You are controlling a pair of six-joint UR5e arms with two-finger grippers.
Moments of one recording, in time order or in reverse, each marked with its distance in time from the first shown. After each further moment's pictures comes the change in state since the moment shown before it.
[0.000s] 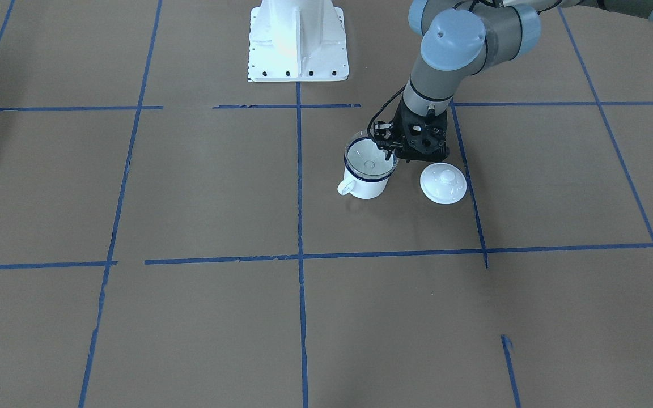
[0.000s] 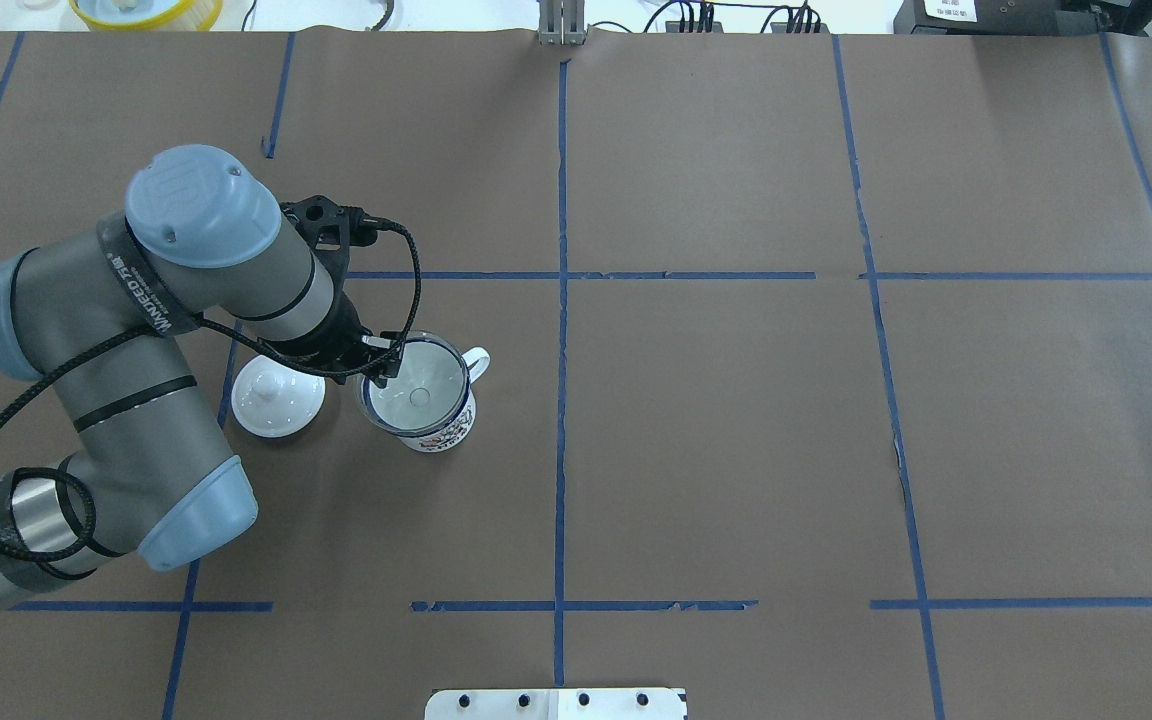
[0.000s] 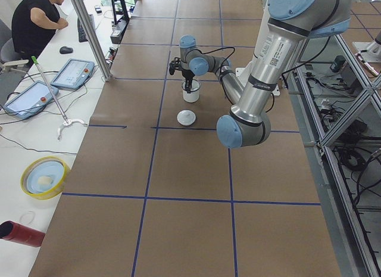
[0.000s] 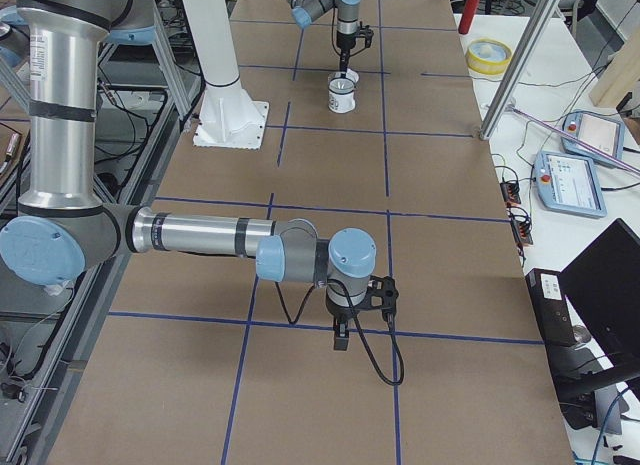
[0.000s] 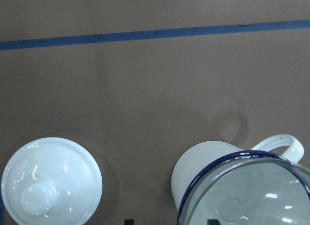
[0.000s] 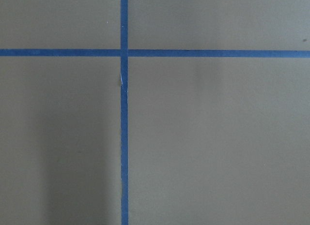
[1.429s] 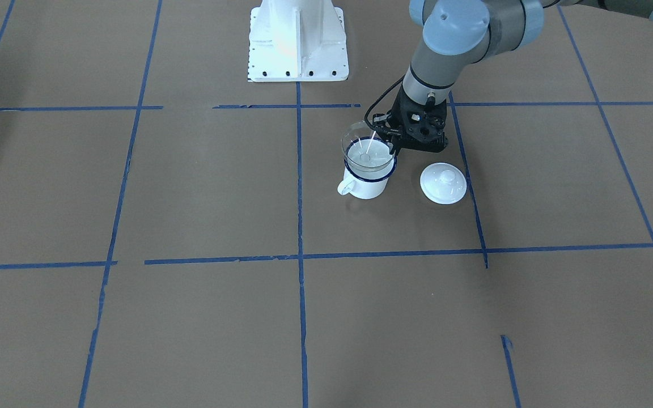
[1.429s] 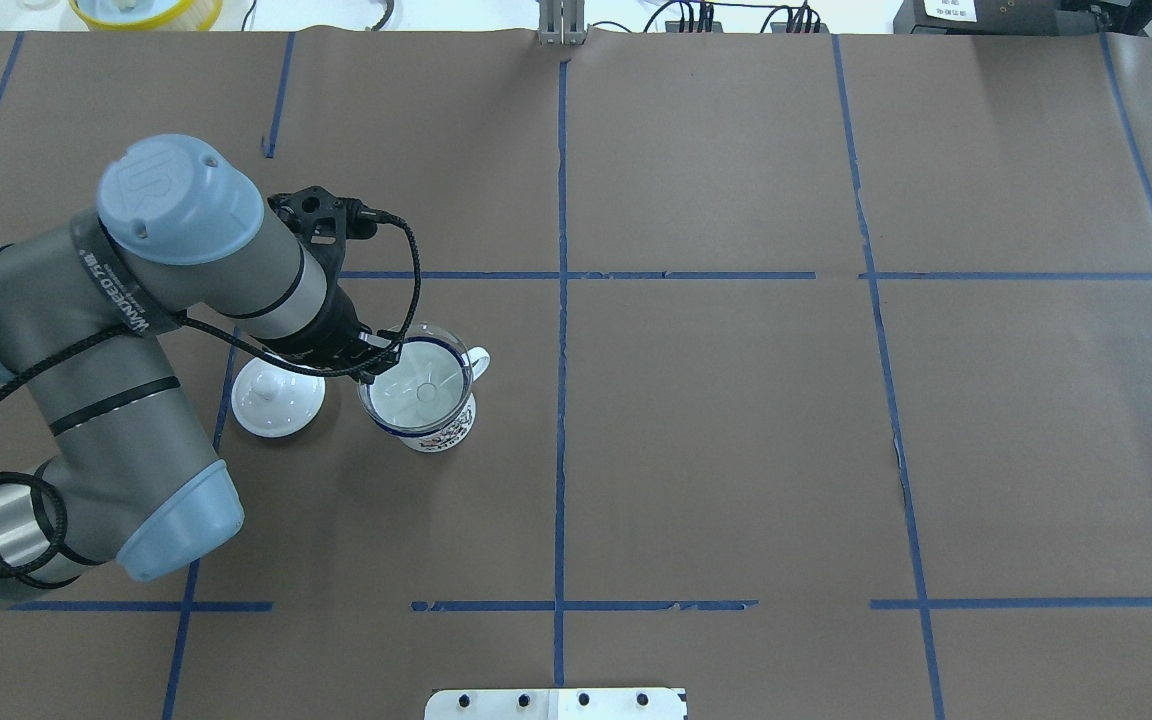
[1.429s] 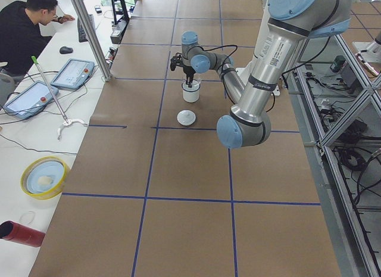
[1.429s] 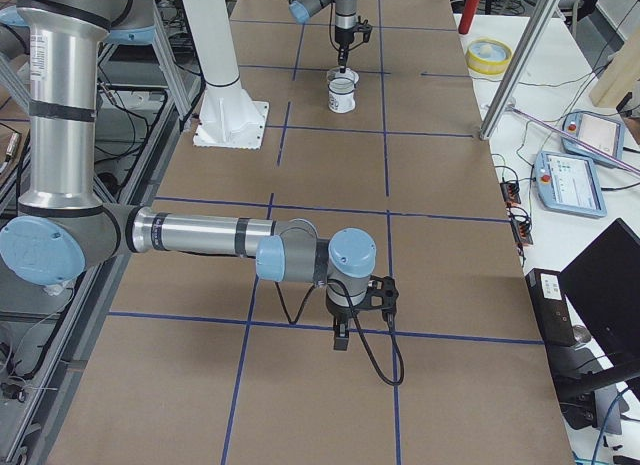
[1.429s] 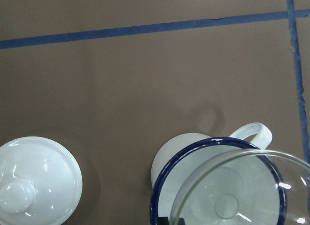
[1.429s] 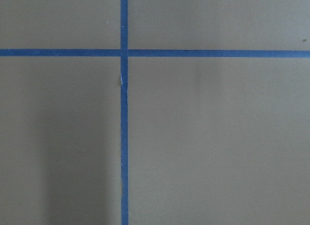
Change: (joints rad) left arm -0.010 0.005 -0.076 0.024 -0.004 0.015; right arm 0.000 0.000 0.000 0.000 0.000 0.000
